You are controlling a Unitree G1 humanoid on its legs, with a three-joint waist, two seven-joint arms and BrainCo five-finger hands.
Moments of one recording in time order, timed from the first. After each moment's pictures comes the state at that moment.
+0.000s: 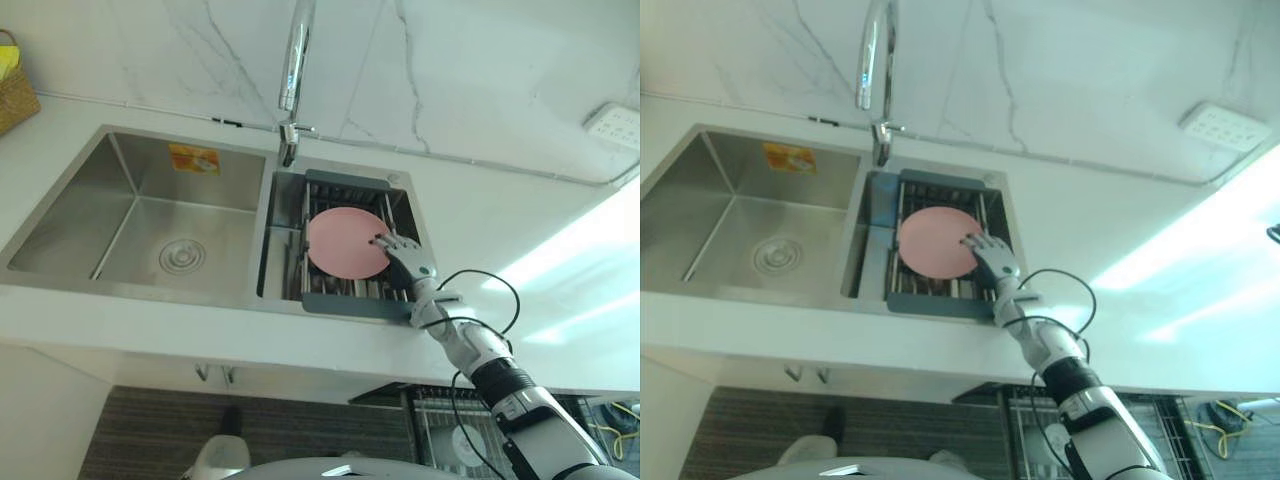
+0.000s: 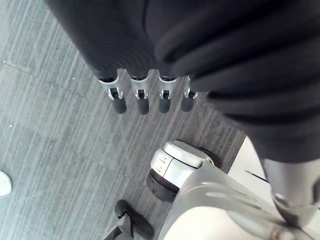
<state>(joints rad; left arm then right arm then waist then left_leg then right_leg) 0.22 0.22 0.12 1.00 -0.27 0.41 -0.07 -0.36 -0.49 0.35 0.45 -0.85 -0.13 -0.22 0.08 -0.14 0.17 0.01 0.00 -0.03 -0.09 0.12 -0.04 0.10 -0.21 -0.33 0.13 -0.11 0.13</state>
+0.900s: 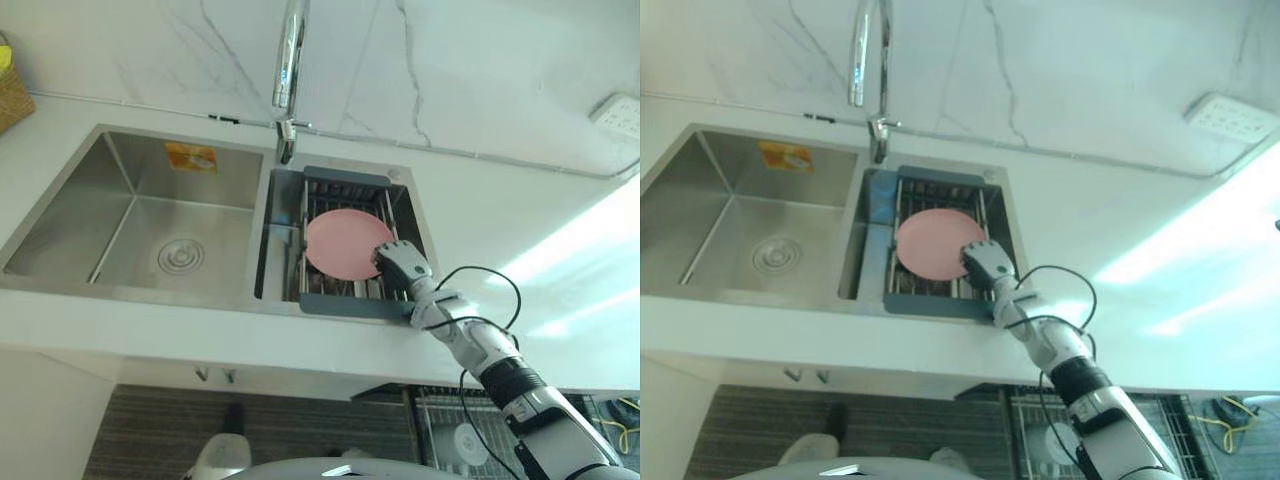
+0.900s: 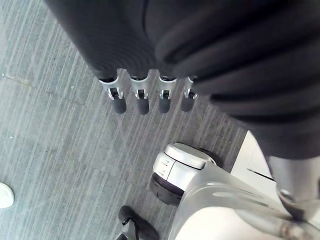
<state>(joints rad) 0.22 0.21 0.12 1.01 -0.21 0.38 -0.07 -0.35 -0.55 0.39 0.36 -0.85 -0.23 -0.26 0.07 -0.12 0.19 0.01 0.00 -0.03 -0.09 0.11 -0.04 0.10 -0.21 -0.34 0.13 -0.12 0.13</state>
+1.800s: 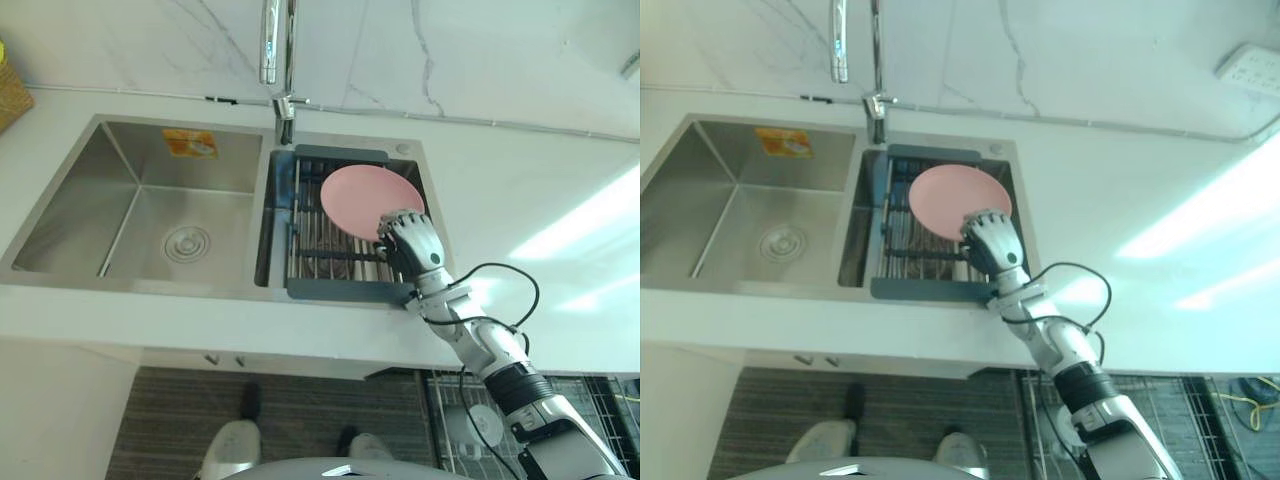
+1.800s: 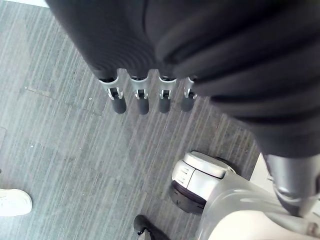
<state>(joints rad) 0.22 0.18 0.11 1.00 -0.21 0.38 -0.07 -0.30 -0.55 0.31 0.23 -0.85 -0.30 -0.55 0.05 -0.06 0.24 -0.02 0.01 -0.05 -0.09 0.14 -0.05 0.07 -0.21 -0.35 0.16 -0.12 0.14</state>
